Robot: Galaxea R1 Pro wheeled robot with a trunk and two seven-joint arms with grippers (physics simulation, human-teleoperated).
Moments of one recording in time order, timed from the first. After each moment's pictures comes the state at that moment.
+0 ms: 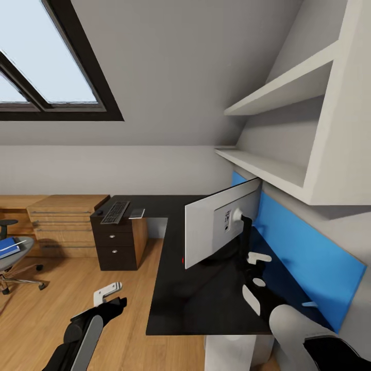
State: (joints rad) left arm -0.21 -0.04 0.07 -1.34 0.43 0.68 0.40; right arm -0.79 0.02 0.09 -0.26 -0.19 -0.29 -0.24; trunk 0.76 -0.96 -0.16
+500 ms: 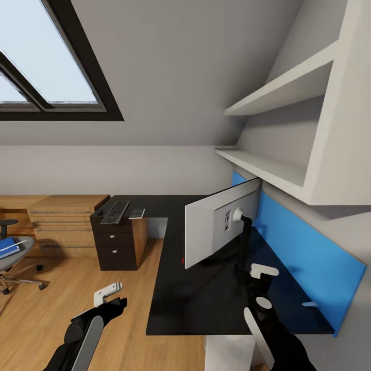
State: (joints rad) left arm -0.21 -0.04 0.07 -1.34 0.43 0.67 0.39; right arm -0.35 0.02 0.15 -1.14 -0.18 0.15 -0.42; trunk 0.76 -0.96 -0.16
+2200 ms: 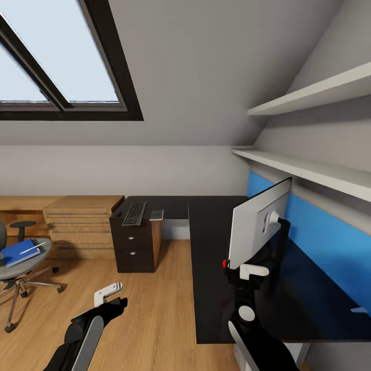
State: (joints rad) left arm -0.21 -0.04 0.06 -1.34 0.43 0.67 0.39; right arm -0.33 0.02 0.37 -1.15 -0.09 0.01 -0.65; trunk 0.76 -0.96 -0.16
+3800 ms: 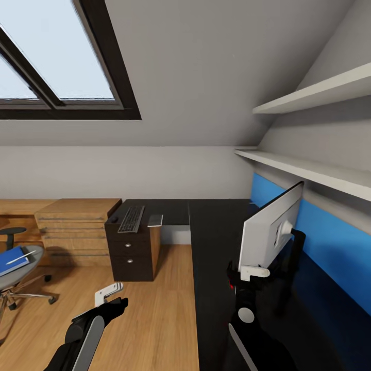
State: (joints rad) left arm -0.21 -0.04 0.06 -1.34 0.43 0.66 0.39; right arm -0.33 0.02 0.36 -1.12 -0.04 0.00 -0.67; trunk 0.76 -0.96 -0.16
